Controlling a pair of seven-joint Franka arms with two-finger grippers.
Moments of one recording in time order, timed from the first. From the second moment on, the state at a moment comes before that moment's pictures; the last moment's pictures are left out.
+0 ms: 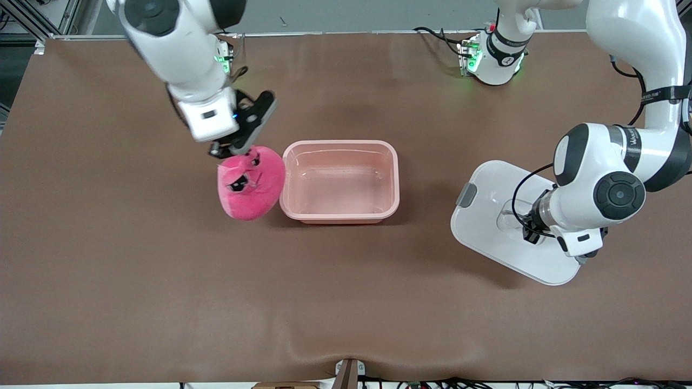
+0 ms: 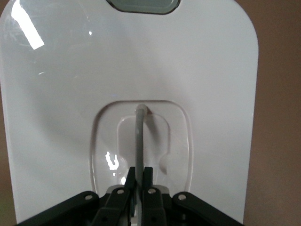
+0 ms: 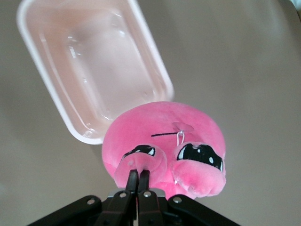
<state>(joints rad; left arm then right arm) -0.13 0.45 -0.06 -1.54 0.10 1.82 -1.29 0.65 0.09 -0.07 -1.66 0.02 1.82 -0.65</state>
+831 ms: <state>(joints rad) -0.12 0.45 -0.06 -1.55 0.09 1.82 -1.29 0.77 0.18 -0.07 -1.67 0.00 1.93 -0.96</state>
